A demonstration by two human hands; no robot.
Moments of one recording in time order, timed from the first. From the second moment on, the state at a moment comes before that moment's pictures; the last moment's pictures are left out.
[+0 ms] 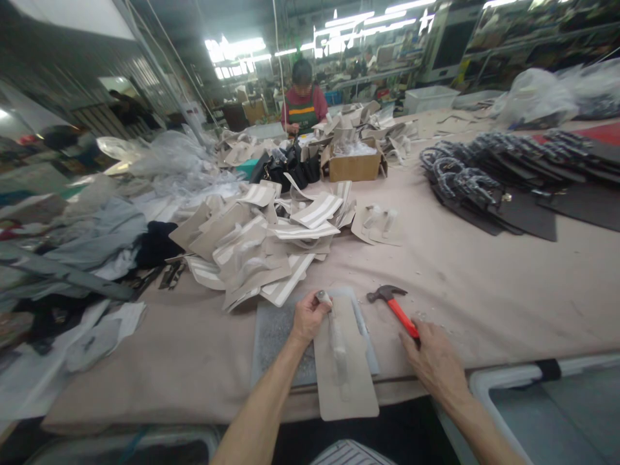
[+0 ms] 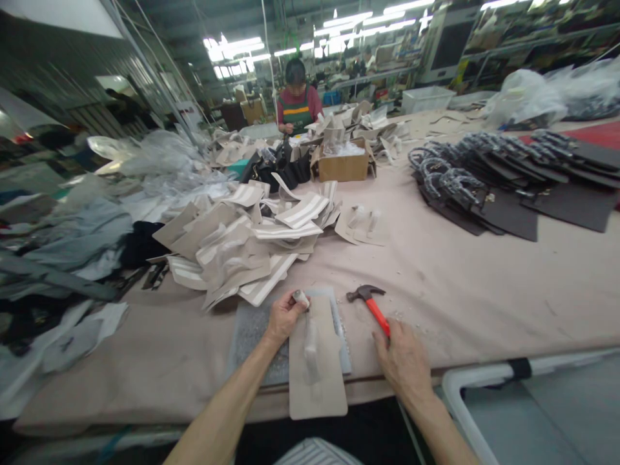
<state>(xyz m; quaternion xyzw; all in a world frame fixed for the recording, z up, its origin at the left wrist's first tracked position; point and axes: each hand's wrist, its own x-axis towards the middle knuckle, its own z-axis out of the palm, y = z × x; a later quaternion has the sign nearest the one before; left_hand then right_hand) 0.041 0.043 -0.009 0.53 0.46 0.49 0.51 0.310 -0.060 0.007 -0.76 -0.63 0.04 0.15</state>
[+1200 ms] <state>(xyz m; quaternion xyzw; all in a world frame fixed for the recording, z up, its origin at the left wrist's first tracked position) 0.049 0.033 -0.008 0.63 0.44 0.47 0.43 0.258 -0.022 0.156 -0.59 -0.79 0.03 0.16</state>
